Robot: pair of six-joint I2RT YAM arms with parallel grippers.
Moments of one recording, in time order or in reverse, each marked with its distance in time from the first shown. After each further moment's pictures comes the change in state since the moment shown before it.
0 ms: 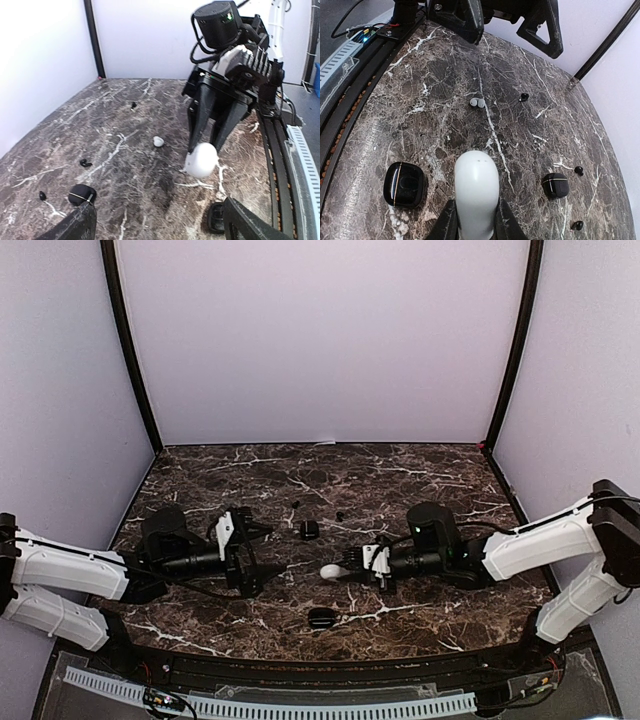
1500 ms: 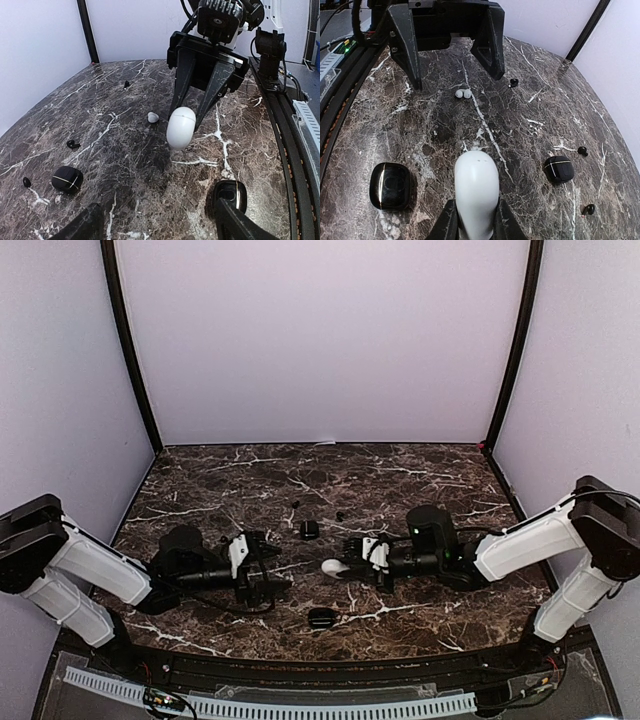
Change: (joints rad) left arm -0.017 0.251 -0.069 0.269 -0.006 0.052; right arm -0.039 0.079 -0.022 0.116 0.014 0.133
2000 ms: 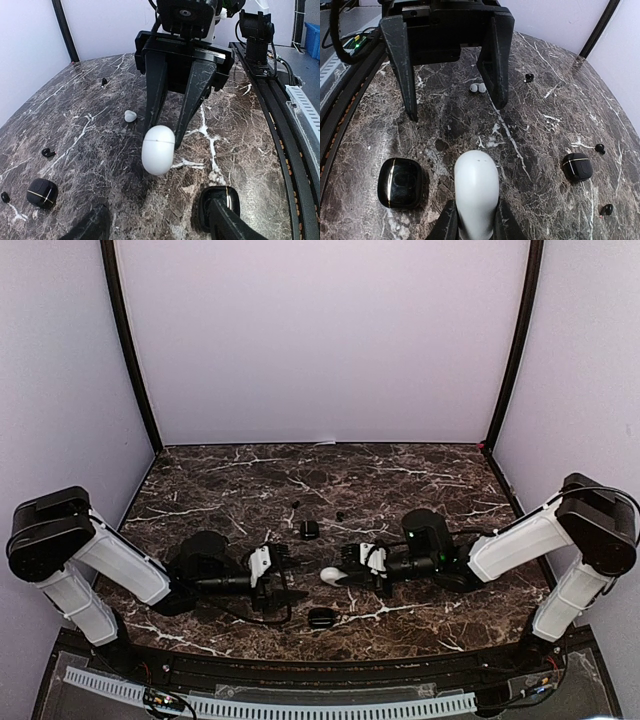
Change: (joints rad) left arm -0.084 0.156 0.084 0.022 -0.015 0.046; right arm -0.005 0.062 0.002 0.020 -0.054 0.009
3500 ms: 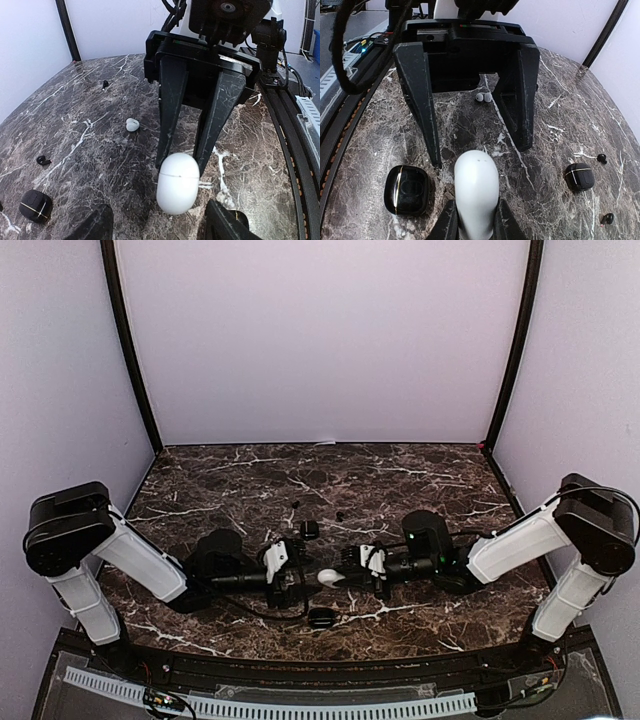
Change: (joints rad) left arm -0.035 0.109 0.100 0.021 -0.048 -0.045; right arm 0.015 0.009 -0.006 0.045 -0.033 0.000
